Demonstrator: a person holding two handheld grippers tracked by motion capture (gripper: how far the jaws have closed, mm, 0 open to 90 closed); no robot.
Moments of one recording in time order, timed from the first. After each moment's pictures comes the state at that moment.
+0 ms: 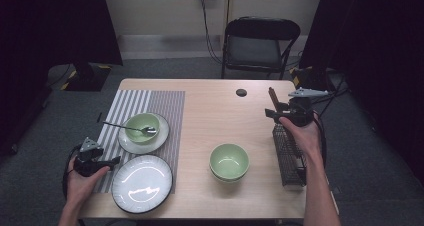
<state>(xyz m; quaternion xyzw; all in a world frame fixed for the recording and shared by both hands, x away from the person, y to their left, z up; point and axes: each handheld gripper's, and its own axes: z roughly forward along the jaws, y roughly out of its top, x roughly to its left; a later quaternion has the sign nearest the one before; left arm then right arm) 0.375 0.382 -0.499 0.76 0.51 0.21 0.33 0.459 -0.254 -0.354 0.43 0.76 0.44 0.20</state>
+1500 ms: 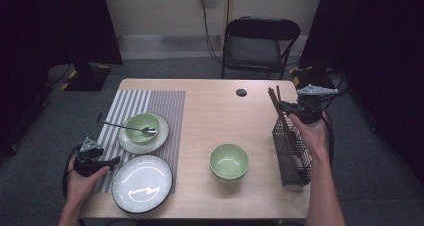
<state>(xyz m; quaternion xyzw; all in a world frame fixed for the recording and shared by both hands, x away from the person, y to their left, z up) 0.375 0.382 -0.499 0.76 0.51 0.21 0.33 0.456 -0.271 -0.340 0.43 0.75 0.44 0.23</state>
